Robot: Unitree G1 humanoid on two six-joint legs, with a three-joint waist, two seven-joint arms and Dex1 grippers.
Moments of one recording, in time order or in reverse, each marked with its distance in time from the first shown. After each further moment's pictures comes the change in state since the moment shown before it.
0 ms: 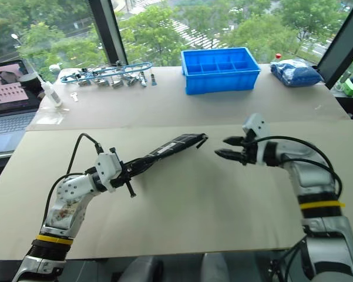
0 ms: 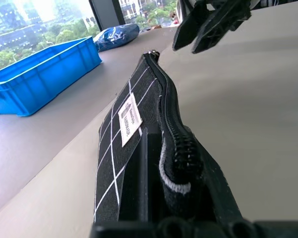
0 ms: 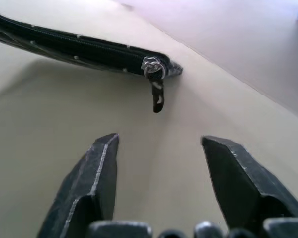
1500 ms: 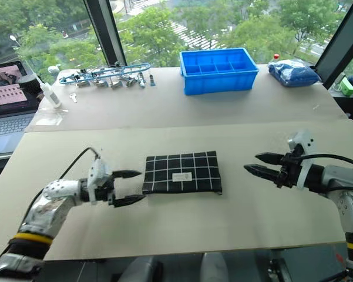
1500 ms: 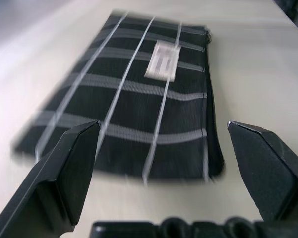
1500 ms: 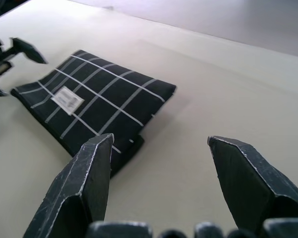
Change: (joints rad) left arm 0.126 0.212 0.068 -0.008 -0.275 0.517 -0.156; right arm 0.284 -0.063 -0.275 -0.196 0.148 0.108 -0.120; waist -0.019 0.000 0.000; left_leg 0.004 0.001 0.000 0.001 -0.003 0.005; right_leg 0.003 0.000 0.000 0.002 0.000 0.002
